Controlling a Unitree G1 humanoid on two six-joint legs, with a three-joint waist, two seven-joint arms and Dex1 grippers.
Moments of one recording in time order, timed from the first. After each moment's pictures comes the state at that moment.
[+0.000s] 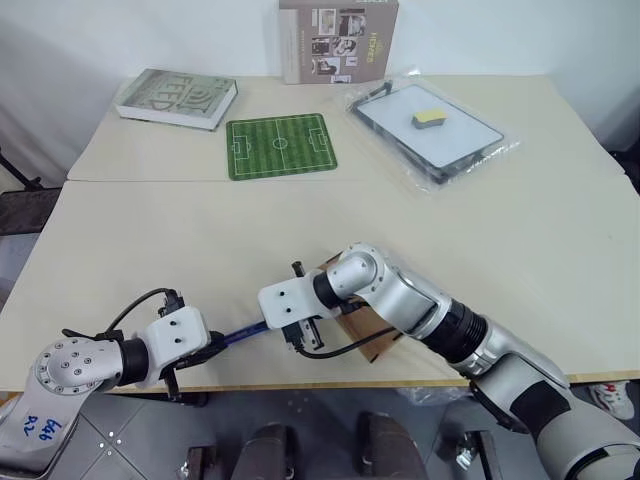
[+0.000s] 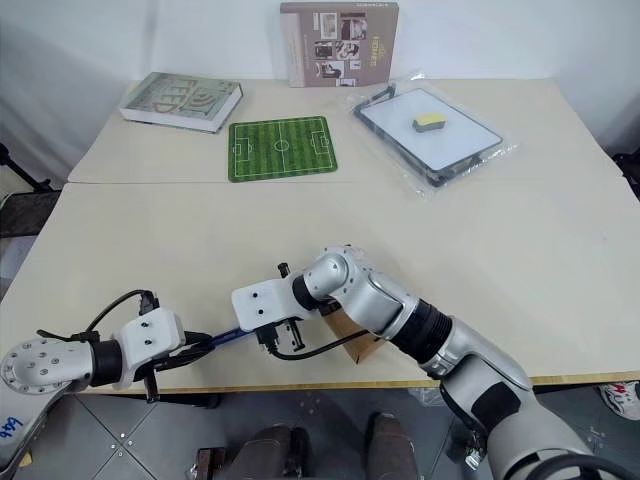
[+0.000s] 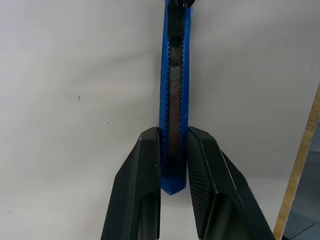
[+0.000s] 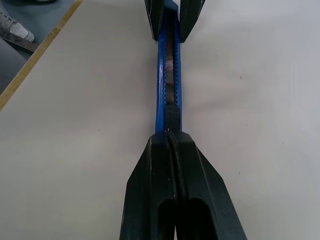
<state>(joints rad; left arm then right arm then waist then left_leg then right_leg) 0.23 0.94 0.16 -0.54 -0.19 0.44 -0.83 -0.92 -0.33 0.77 0.01 -0.11 0.37 1.14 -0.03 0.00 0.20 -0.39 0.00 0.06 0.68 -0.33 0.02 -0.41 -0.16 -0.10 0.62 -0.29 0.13</state>
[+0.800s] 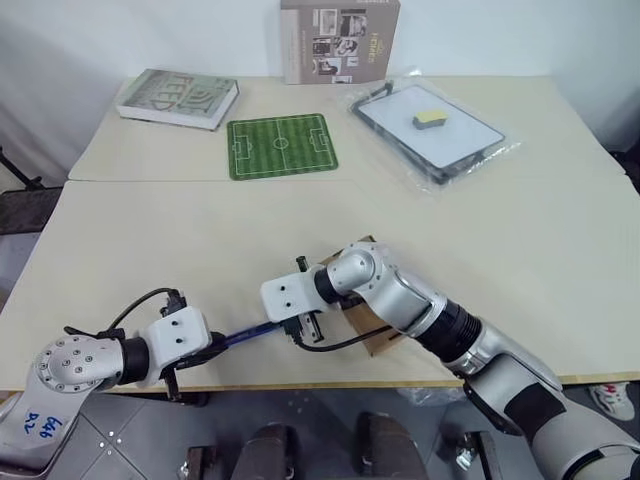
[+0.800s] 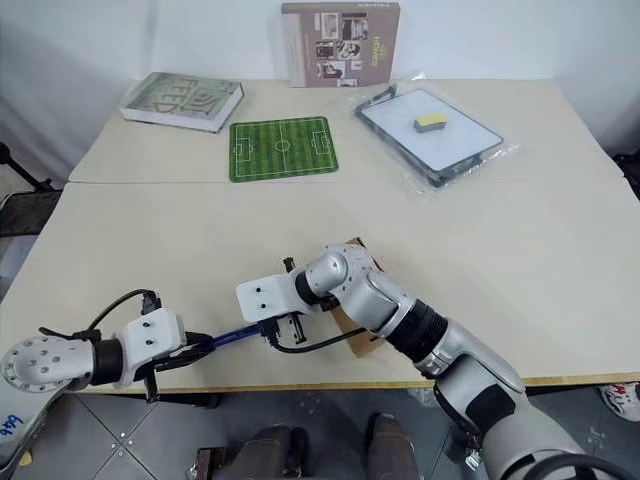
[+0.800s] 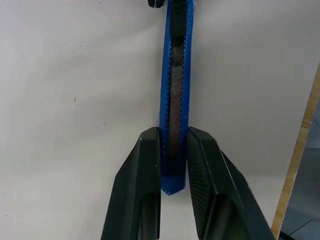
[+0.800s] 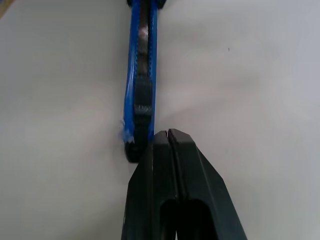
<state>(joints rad) 0.21 0.95 0.15 -0.54 -0.19 0.44 -0.85 -0.89 -0.28 0.72 0.04 -0.18 0.37 1.14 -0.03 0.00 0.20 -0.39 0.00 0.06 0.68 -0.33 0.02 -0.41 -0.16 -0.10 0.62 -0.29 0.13</state>
